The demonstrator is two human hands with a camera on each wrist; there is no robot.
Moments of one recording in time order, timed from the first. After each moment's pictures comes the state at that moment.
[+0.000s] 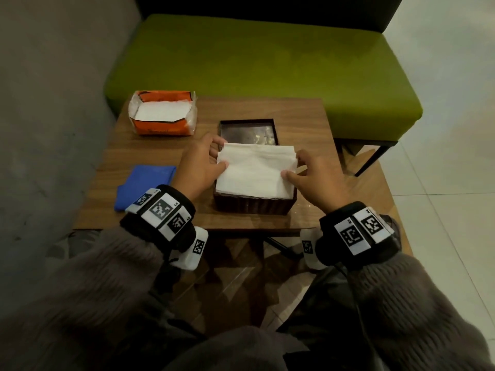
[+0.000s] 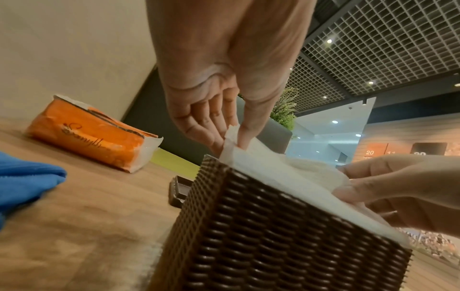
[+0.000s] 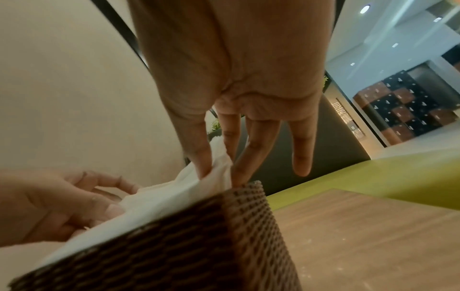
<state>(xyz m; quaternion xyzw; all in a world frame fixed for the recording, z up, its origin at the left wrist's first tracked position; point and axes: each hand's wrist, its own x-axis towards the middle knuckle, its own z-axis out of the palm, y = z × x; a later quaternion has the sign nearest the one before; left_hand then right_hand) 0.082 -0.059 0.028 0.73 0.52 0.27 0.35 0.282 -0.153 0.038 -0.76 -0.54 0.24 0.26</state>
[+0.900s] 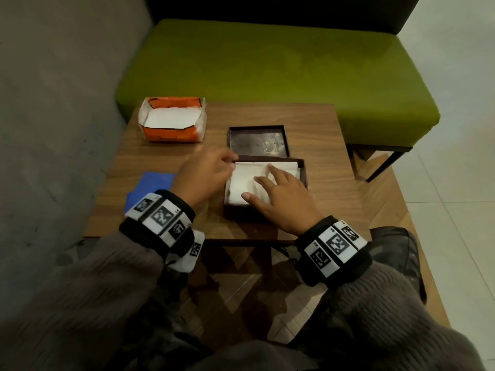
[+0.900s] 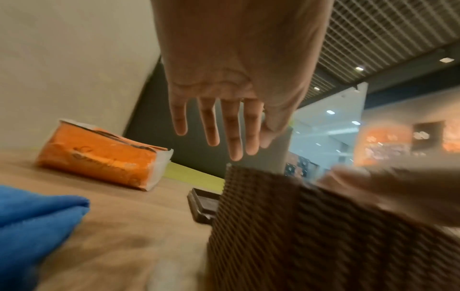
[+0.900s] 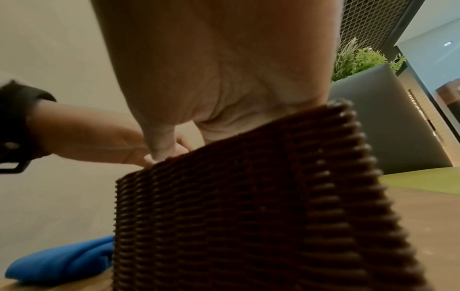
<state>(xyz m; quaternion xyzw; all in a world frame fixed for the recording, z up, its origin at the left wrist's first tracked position) 0.068 -0.041 0.023 0.84 0.47 0.17 0.20 0.233 -0.134 0.016 -0.71 -0.66 0.22 0.01</state>
